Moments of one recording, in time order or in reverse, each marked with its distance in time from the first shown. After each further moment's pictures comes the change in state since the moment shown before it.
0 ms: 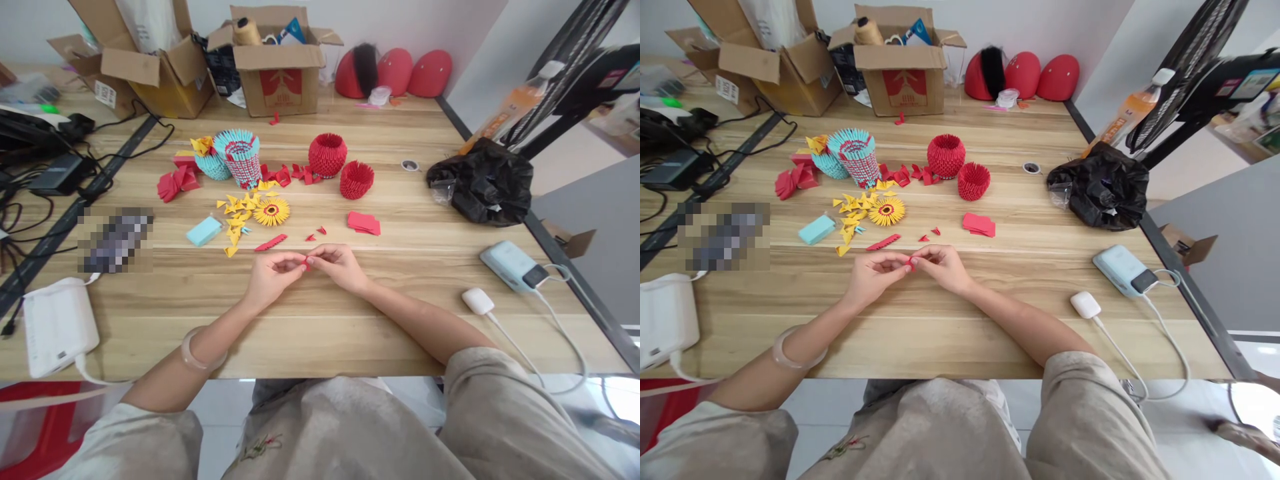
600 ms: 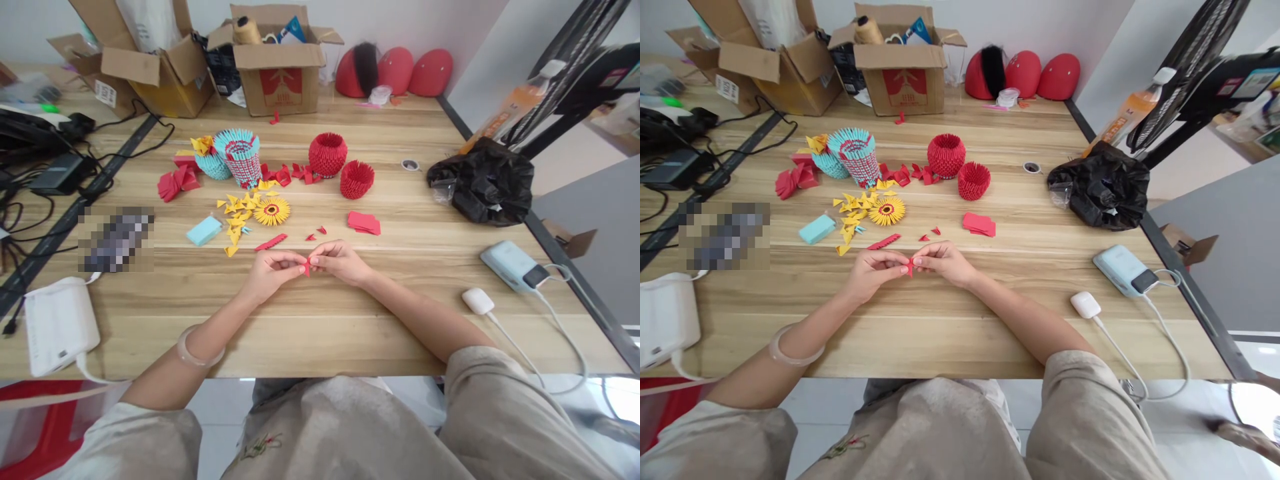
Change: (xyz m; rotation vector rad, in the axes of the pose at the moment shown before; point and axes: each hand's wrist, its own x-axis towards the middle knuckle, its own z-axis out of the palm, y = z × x) left_hand 0.007 0.002 -0.007 -0.102 -0.127 -0.063; right_hand 0.009 0.000 -0.014 0.225 -0.189 0.162
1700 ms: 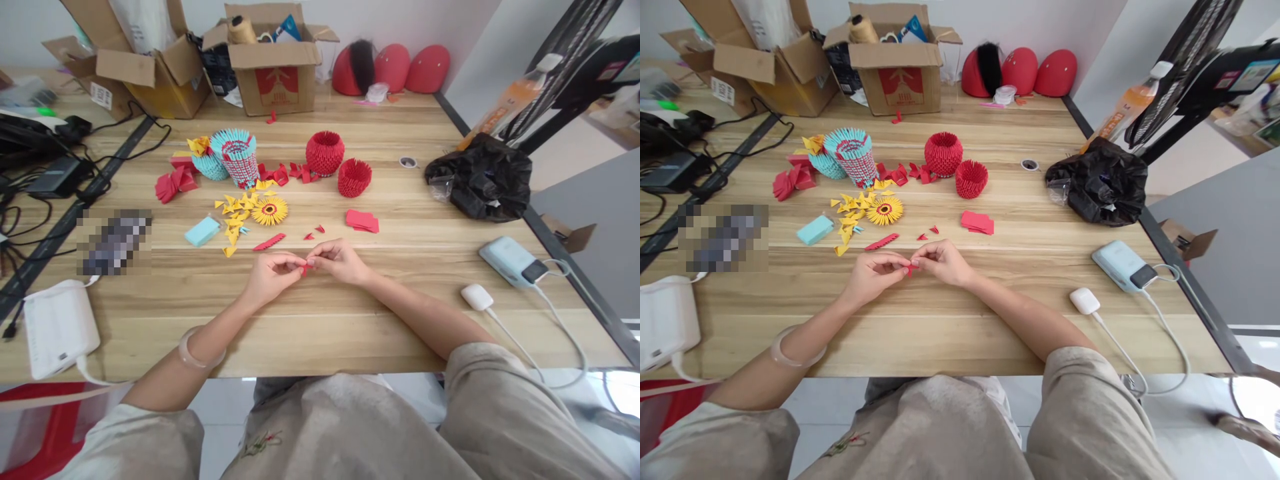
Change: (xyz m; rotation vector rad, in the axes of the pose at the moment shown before) left_hand -0.004 0.003 0.005 0.180 0.021 0.103; right_hand -0.004 -0.004 0.004 -0.228 0.047 -0.116
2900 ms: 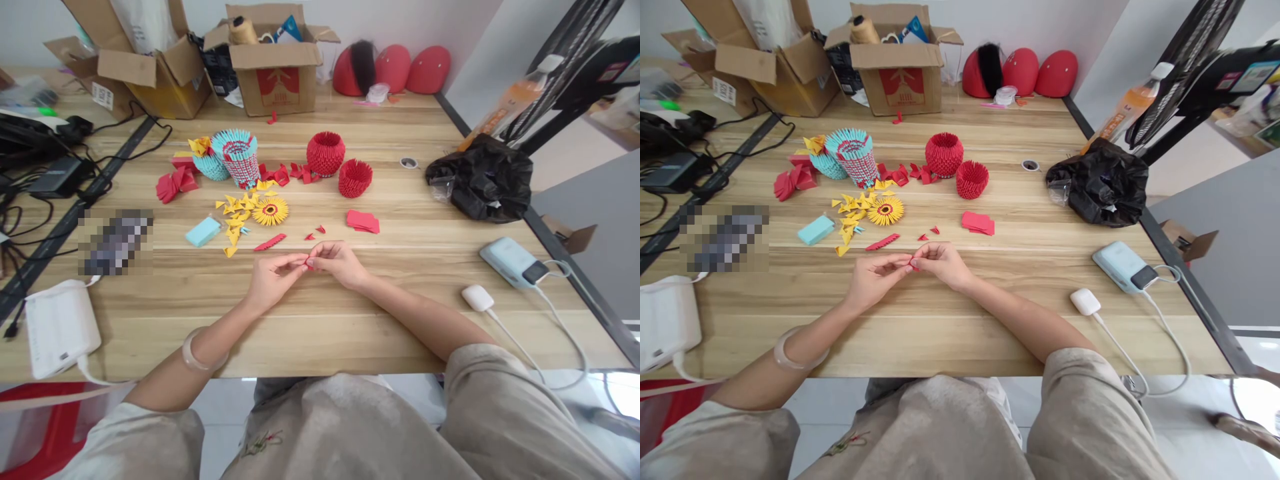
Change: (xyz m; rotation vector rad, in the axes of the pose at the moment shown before) left_hand -0.007 -0.007 0.005 0.034 0.057 0.046; right_hand 0.000 -0.002 0.010 0.231 0.096 0.111
